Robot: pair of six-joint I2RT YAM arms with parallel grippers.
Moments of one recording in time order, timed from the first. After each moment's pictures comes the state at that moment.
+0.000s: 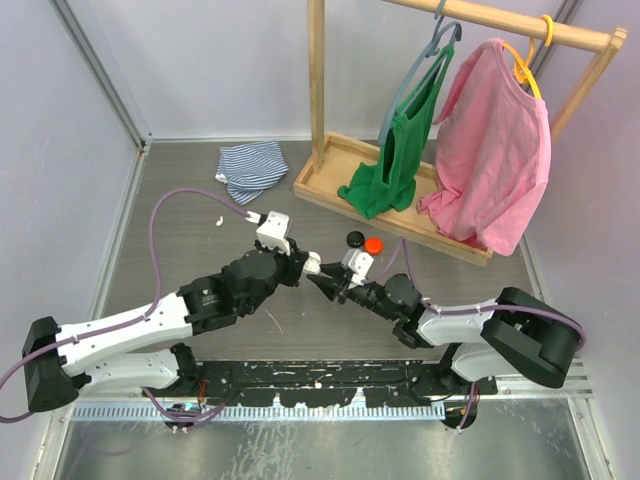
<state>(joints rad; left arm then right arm) -1.11 1.03 0.80 -0.10 -0.55 -0.42 0.95 1.32 0.25 1.20 -0.11 -0.05</state>
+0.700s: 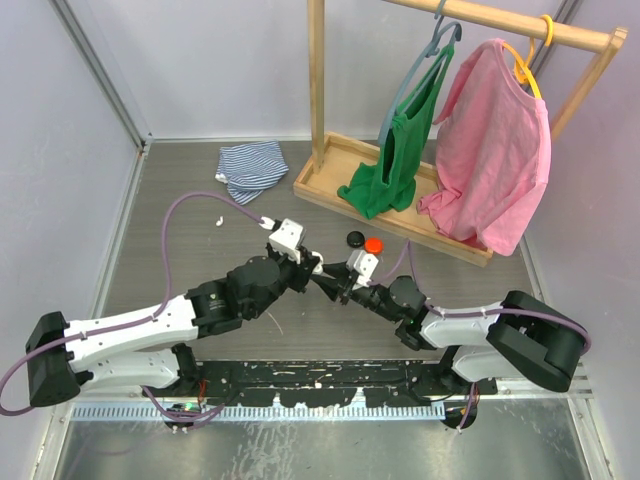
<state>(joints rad) -1.15 1.05 0.76 0.05 -0.49 -0.30 0.95 1.28 0.23 1.22 -0.11 -0.04</state>
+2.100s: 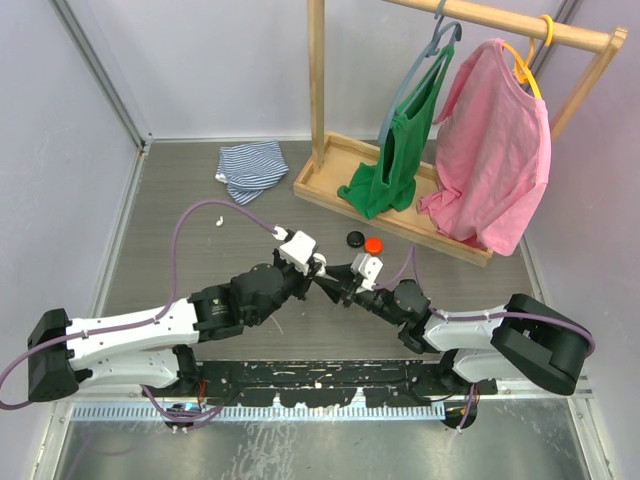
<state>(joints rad) -1.21 1.06 0.75 0.06 -0.52 -0.14 0.95 1.25 0.20 1.25 -0.09 -0.03</state>
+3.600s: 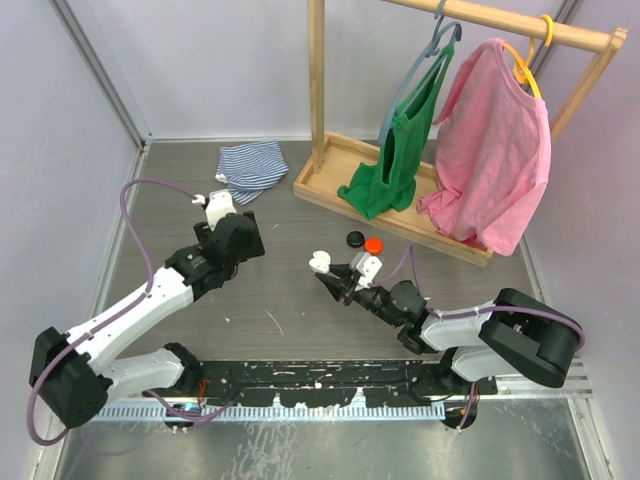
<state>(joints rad) -0.71 1.07 0.85 -0.48 -0.63 -0.65 0.95 1.32 0.18 1.28 0.00 -0.04</state>
